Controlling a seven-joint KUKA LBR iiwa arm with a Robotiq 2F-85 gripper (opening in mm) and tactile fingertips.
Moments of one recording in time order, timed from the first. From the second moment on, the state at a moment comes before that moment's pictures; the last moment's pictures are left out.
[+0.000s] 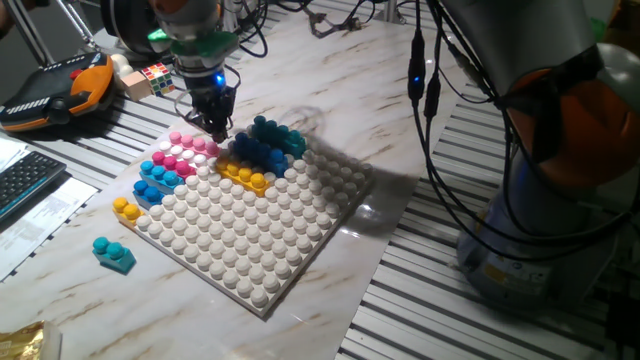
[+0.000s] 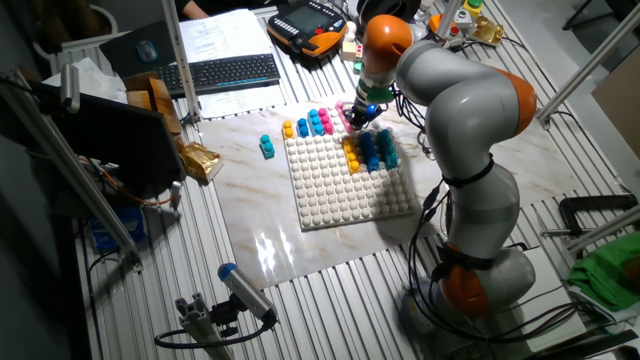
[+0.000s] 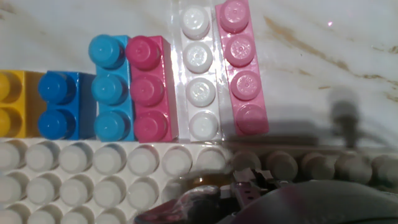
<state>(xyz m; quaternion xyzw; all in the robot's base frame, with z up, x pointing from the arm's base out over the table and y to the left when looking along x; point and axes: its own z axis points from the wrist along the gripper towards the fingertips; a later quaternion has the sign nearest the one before) 0.621 0.031 0.098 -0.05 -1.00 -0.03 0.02</state>
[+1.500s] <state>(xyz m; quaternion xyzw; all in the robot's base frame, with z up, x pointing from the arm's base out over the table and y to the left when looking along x) 0.696 0.016 0.060 -0.05 -1.00 -0.02 -0.05</state>
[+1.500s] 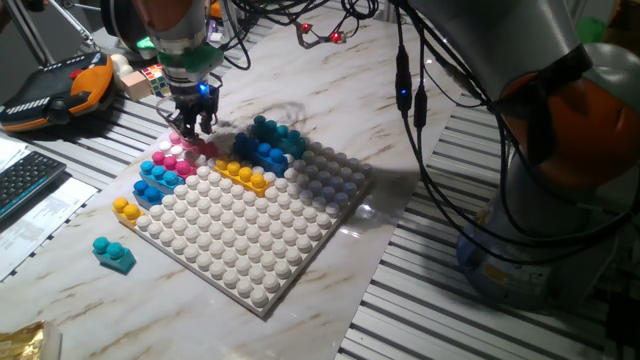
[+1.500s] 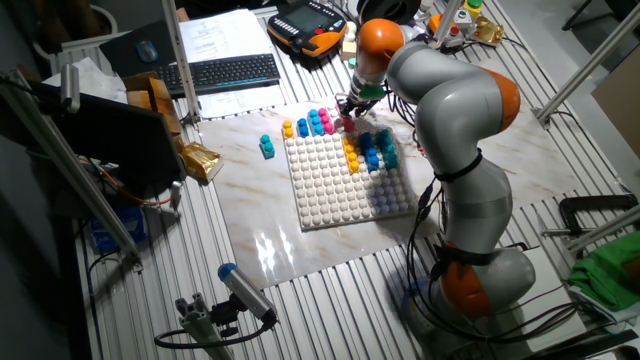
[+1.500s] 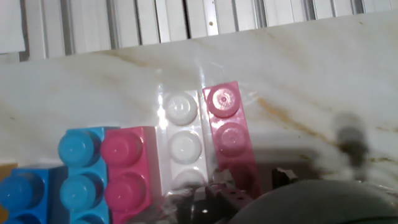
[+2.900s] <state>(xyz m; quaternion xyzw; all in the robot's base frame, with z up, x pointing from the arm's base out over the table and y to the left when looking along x) 0.710 0.009 0.042 -0.01 -1.00 -0.02 -0.04</state>
